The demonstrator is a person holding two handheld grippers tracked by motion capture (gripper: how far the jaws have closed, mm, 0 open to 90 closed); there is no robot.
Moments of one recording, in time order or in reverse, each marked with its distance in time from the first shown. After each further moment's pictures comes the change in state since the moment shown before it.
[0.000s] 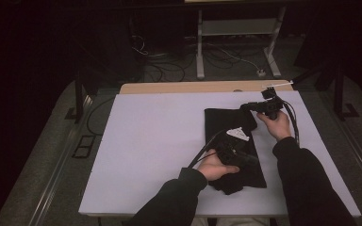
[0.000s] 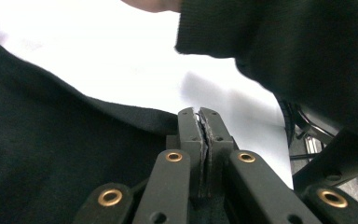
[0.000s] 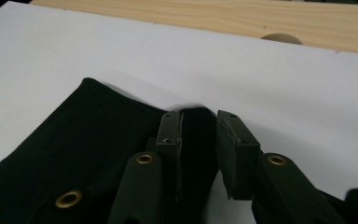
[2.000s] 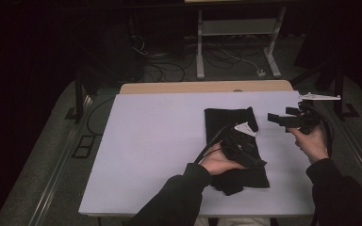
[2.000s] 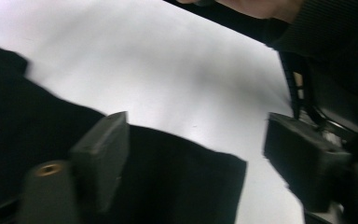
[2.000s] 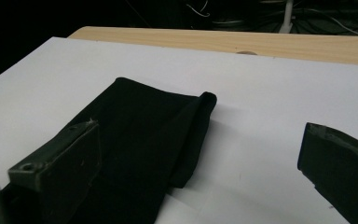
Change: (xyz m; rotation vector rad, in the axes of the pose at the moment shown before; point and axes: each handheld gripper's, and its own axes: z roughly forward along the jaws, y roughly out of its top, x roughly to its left) left arm -0.006 0.022 -0.005 0.023 0.067 0.052; right arm -0.005 -0.048 -0.105 -0.171 0.007 0.000
